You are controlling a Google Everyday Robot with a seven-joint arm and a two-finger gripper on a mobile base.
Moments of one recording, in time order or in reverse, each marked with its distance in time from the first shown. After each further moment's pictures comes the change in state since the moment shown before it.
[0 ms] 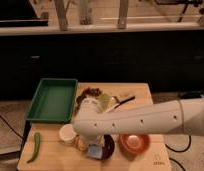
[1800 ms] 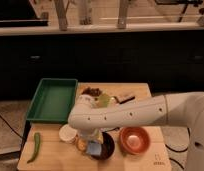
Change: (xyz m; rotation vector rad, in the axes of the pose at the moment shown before) arm 0.009 -0.013 0.018 -0.066 -0.047 -0.059
